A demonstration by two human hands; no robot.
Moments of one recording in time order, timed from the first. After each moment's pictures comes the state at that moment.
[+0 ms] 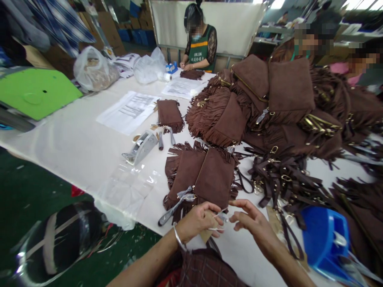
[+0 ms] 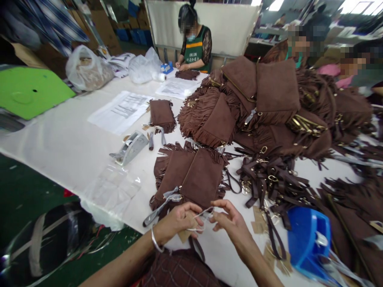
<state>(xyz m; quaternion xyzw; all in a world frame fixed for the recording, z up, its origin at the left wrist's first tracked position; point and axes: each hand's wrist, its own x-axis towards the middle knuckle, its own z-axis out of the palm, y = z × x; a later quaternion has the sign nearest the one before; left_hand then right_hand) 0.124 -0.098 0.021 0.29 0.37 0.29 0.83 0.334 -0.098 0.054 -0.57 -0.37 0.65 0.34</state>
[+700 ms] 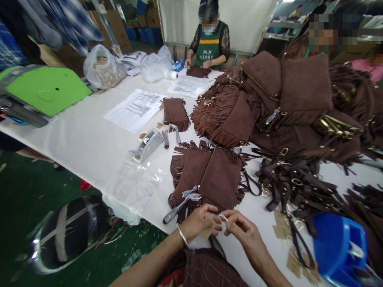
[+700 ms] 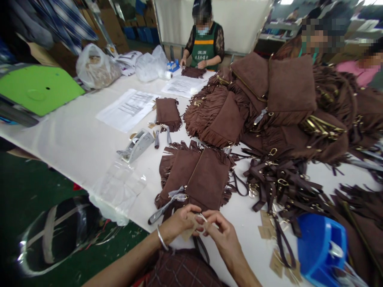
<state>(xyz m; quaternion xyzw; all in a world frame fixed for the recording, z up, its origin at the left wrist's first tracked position) 0.115 -0.110 -0.015 0.29 0.42 0.29 0.81 0.292 -0.118 0.034 -0.55 -0.46 0.60 0.35</state>
